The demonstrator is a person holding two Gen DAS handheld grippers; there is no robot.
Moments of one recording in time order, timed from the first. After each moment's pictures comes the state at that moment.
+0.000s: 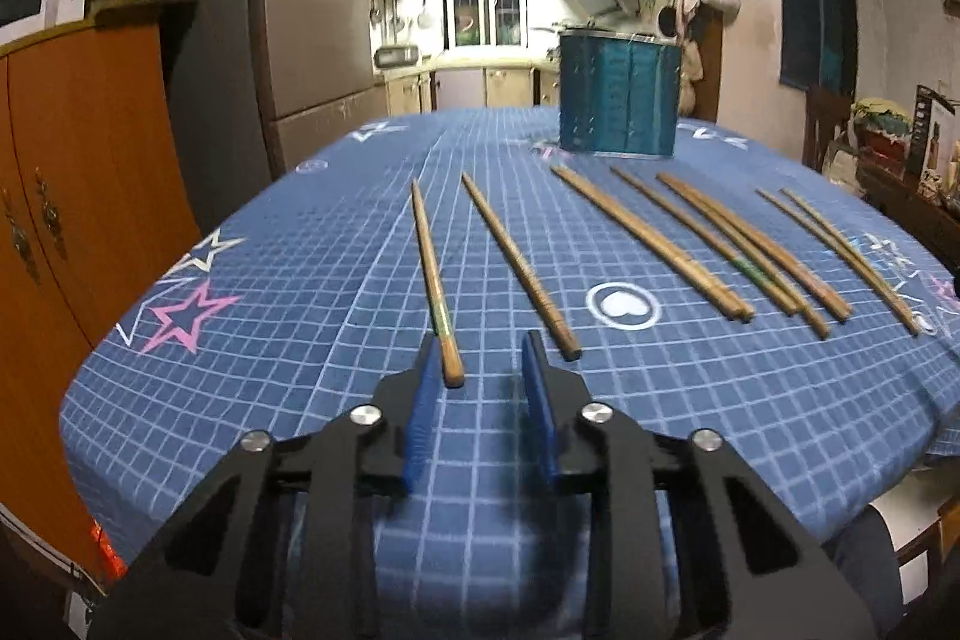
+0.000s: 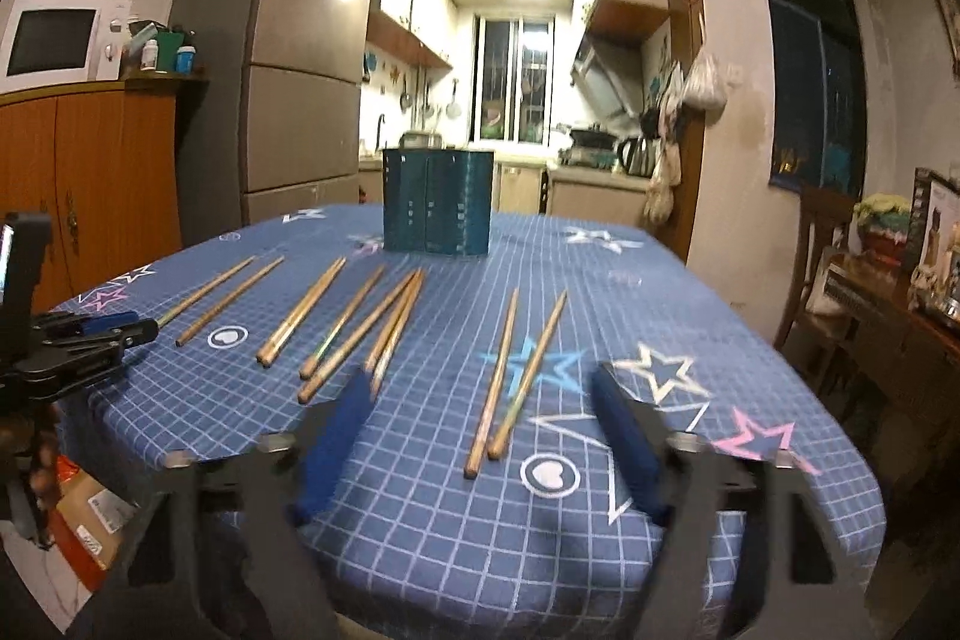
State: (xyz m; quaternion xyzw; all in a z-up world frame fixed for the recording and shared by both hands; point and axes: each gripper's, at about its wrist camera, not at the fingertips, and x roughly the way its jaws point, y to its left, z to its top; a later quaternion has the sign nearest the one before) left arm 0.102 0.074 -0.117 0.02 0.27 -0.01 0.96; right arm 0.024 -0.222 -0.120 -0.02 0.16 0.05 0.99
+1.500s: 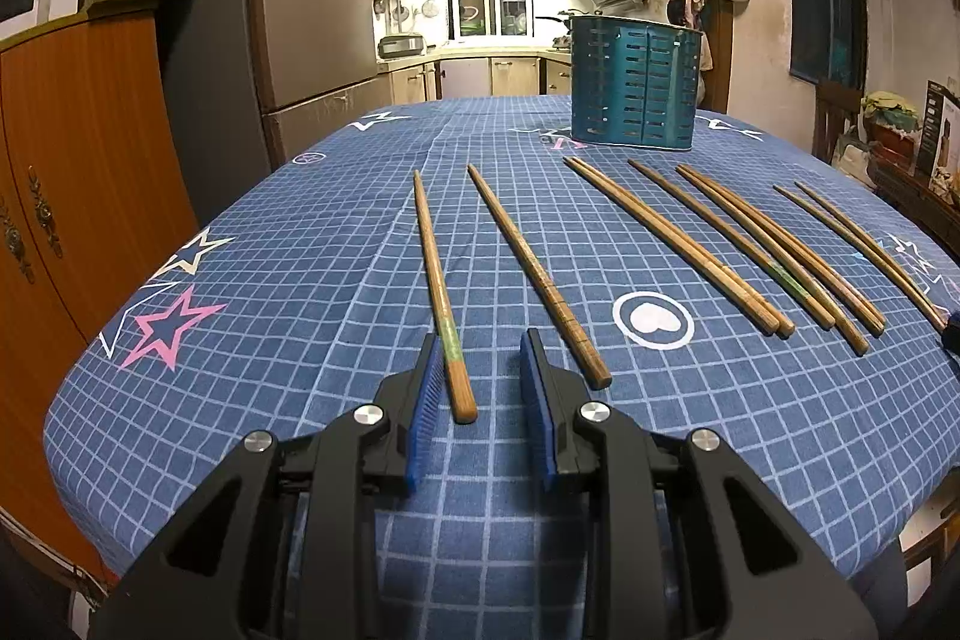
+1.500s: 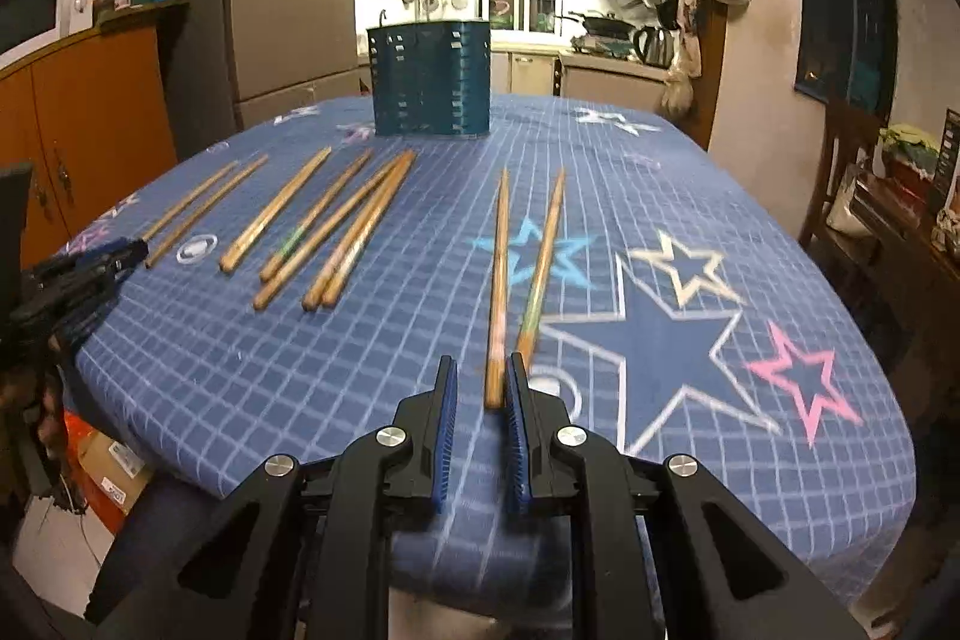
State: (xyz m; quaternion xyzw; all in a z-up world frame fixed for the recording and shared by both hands) left arm 0.126 0.071 -0.125 0.03 0.28 0.00 0.96; right arm 0.060 -0.234 -0.143 -0.01 0.29 0.06 0.95
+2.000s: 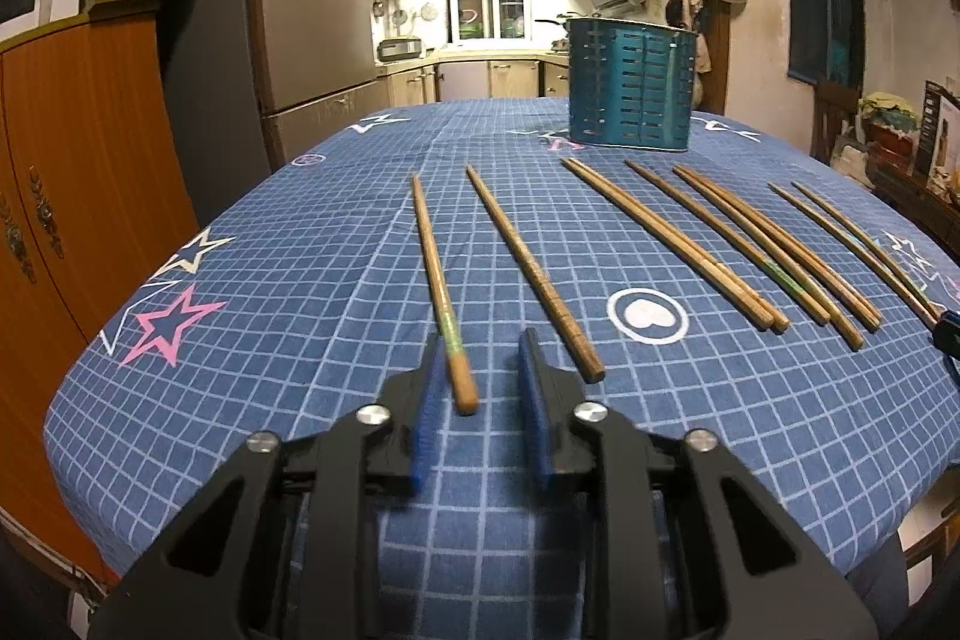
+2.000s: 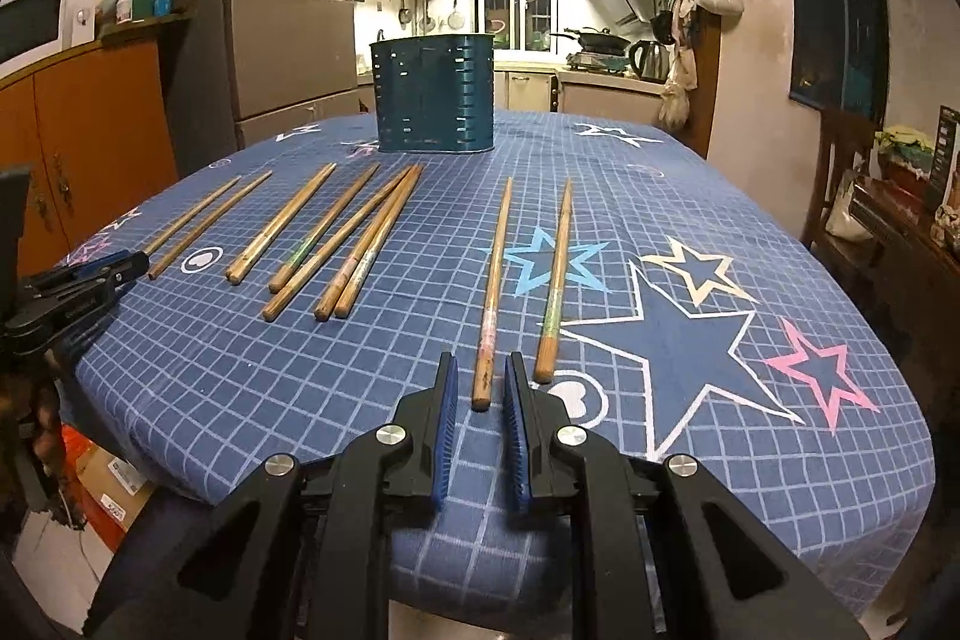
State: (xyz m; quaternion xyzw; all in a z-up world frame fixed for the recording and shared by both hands) left arm 0.120 0.070 -0.127 0.03 0.27 -0.01 0.96; right arm 0.055 -0.226 -0.147 -0.01 0.27 0.06 0.96
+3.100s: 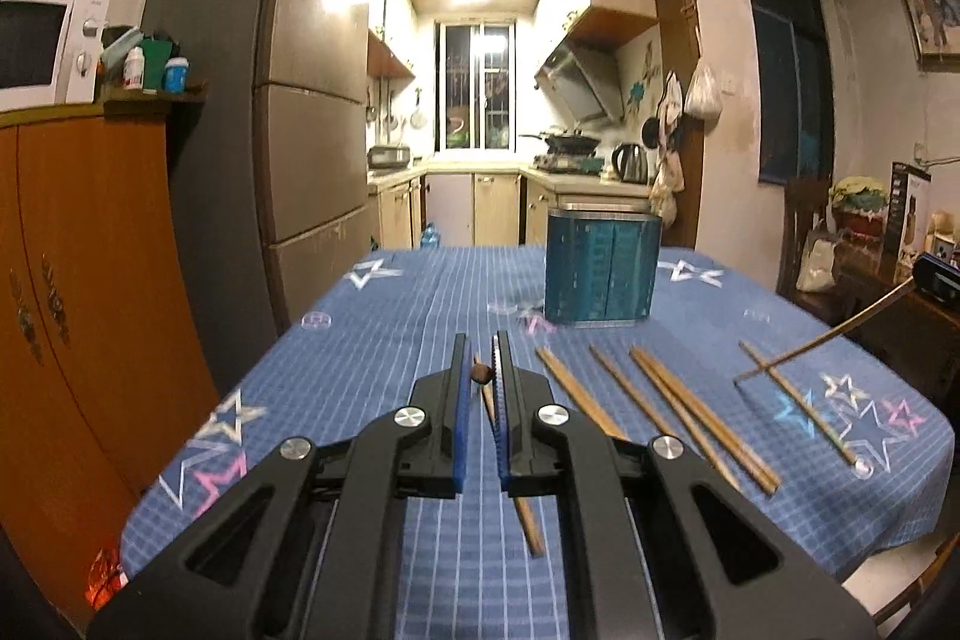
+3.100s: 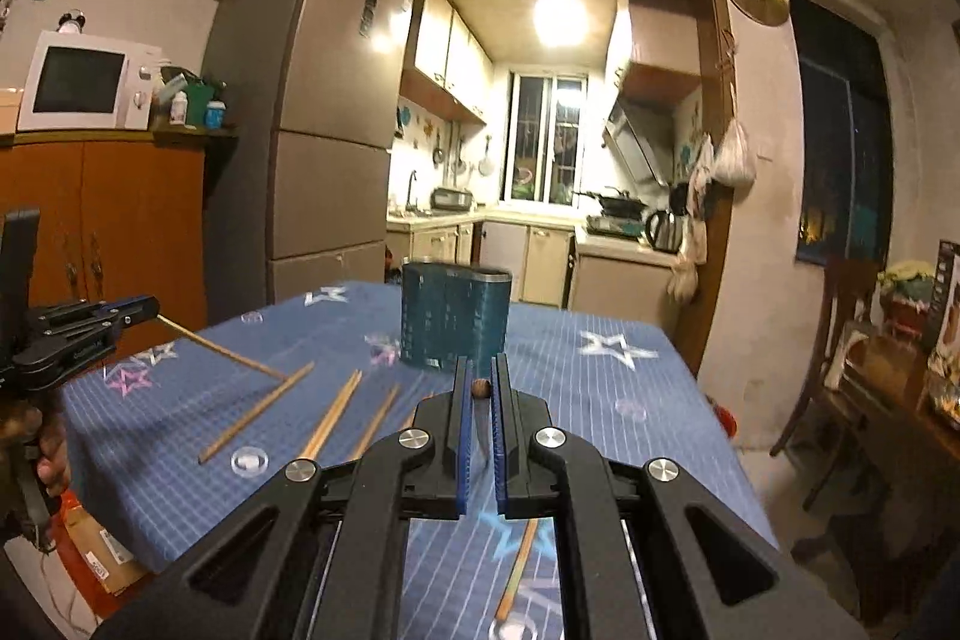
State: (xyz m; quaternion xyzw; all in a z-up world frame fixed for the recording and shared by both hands) left arm 0.099 0.071 -0.015 0.01 0.14 -0.03 0.99; right arm 0.040 -0.234 -0.011 -0.04 0.08 0.09 0.99
